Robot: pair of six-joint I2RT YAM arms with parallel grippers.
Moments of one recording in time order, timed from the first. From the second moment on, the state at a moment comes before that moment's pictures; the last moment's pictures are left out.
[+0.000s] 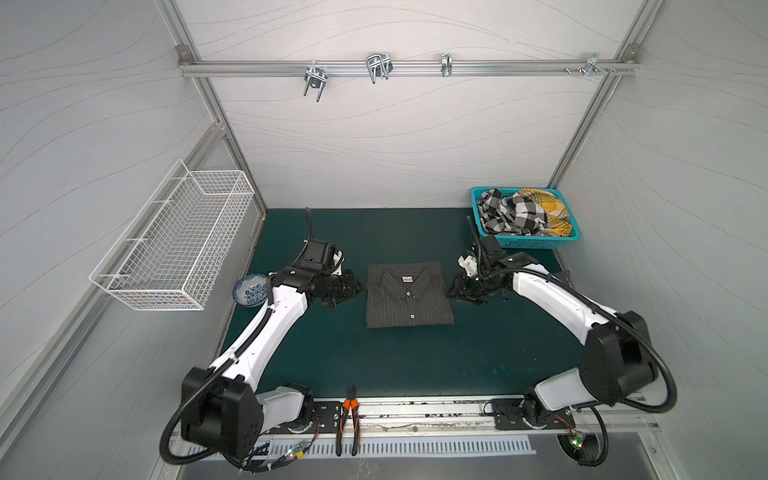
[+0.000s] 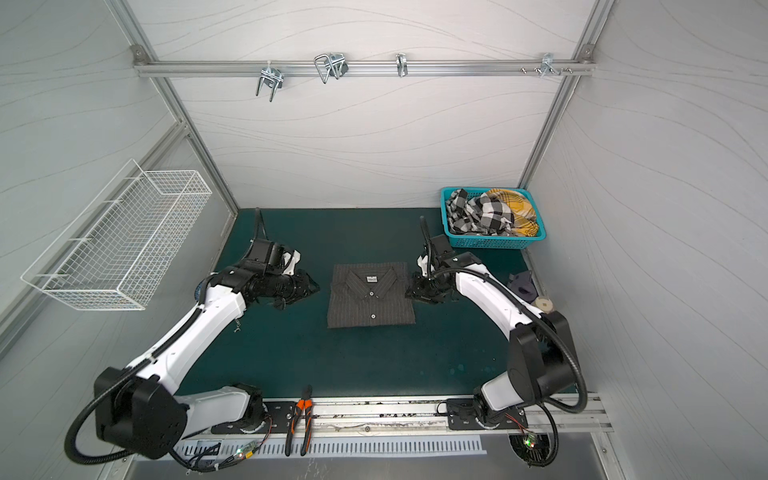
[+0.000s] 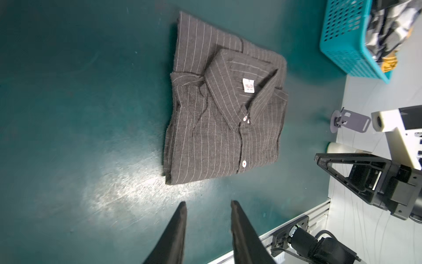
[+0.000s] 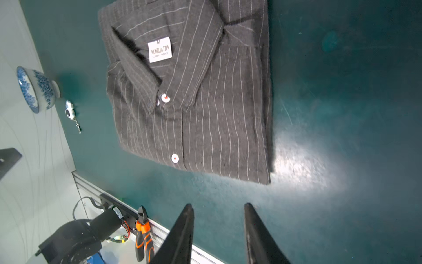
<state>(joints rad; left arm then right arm) -0.24 1.19 1.00 -0.81 0.35 -0.58 0.45 1.43 1.07 -0.81 -0.40 0.50</state>
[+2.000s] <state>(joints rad) -0.22 1.45 1.15 -0.66 0.39 -0.63 0.41 1.76 1.42 -0.86 -0.42 0.48</state>
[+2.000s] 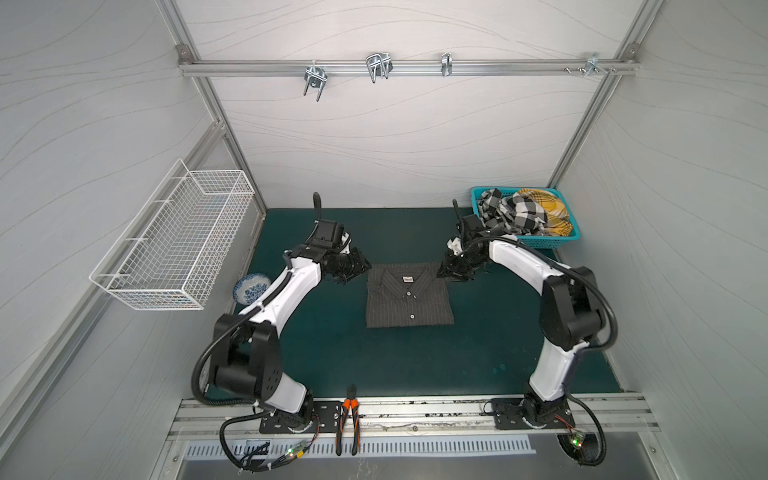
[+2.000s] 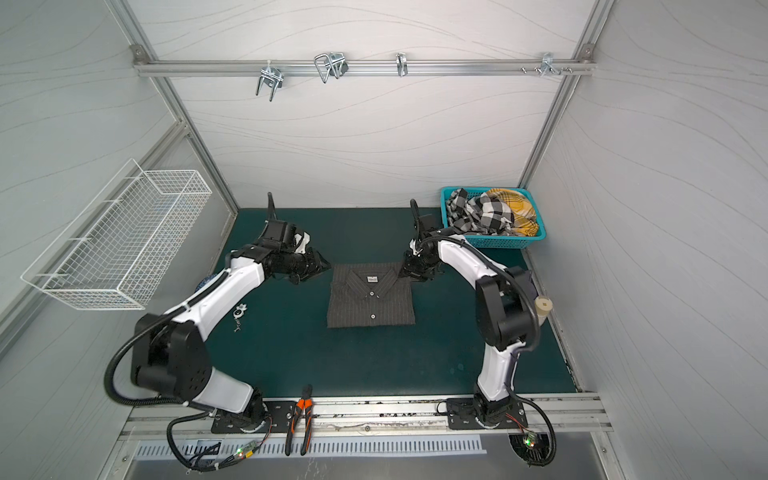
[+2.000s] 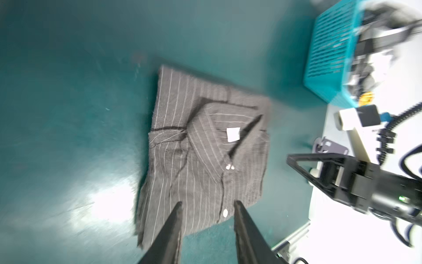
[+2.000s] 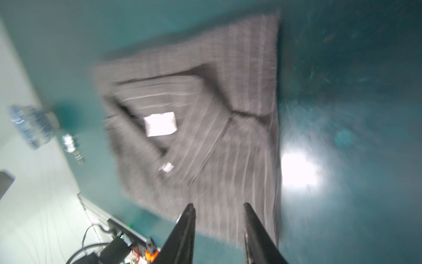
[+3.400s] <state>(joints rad) -0.16 1.68 0.80 -0.31 0.63 -0.72 0.40 1.41 0.88 -0.79 -0.50 0.56</state>
